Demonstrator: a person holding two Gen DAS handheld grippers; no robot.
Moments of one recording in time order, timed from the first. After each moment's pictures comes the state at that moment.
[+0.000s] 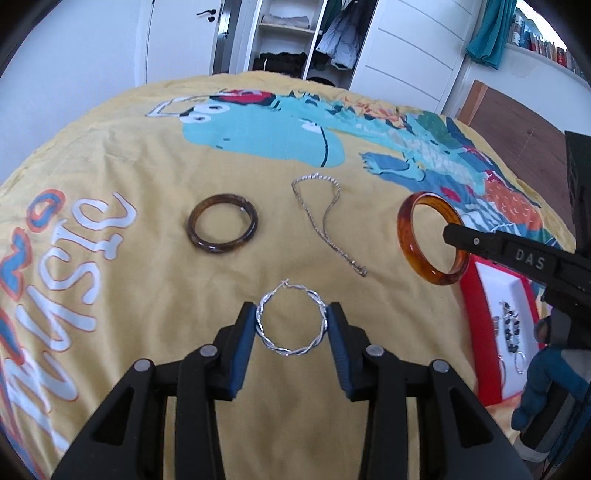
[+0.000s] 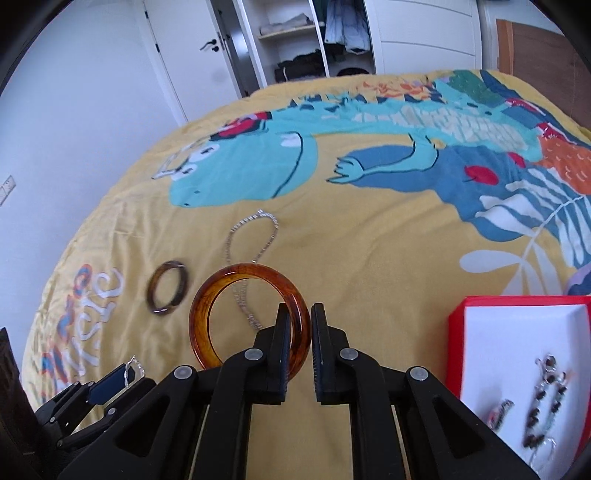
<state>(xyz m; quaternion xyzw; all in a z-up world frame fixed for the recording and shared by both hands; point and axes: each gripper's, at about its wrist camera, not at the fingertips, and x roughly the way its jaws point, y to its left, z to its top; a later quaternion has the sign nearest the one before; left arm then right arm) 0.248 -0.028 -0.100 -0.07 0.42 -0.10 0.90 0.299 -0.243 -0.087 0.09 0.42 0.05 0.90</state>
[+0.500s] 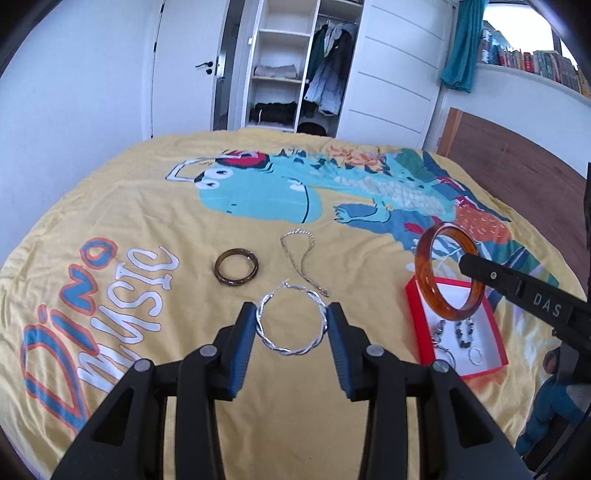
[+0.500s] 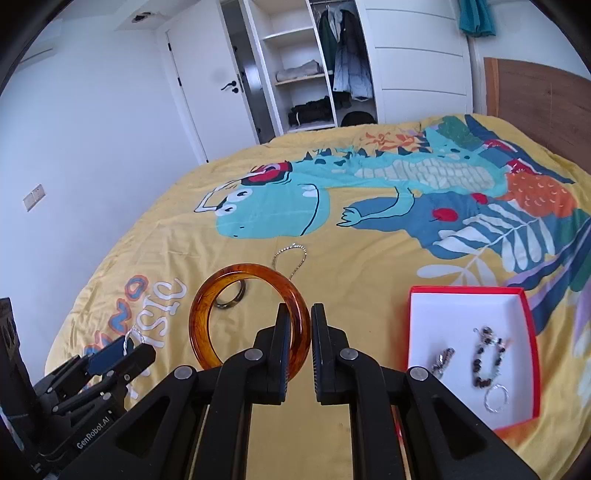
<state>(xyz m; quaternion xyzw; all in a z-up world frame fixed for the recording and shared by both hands) 0.146 -0.026 0.009 -0.04 0.34 -0.09 0.93 0.172 -0.247 0.014 0.09 0.35 0.06 0.93</state>
